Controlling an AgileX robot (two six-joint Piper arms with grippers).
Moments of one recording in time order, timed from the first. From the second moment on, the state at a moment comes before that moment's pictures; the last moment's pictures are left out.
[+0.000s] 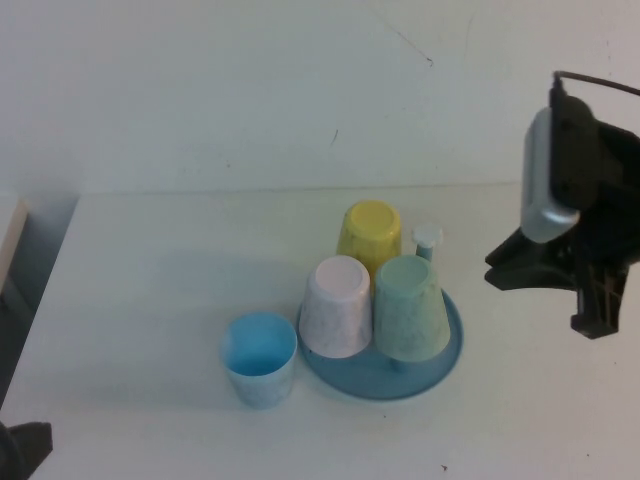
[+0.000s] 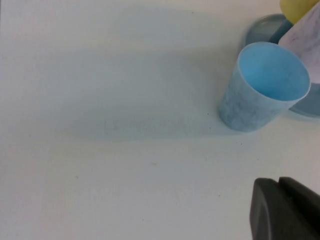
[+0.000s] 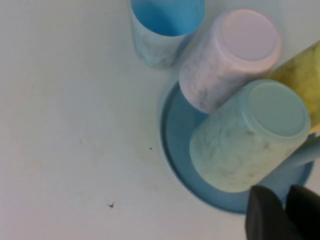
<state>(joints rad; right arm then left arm) 0.30 1.44 -1.17 0.64 0.96 -1.36 -0.03 0.49 -0.45 -0.44 0.74 0.24</state>
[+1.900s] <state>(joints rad) 0.44 1.95 -1.63 0.42 1.16 -1.19 -0.03 0.50 -0.45 -0.56 0.70 0.26</state>
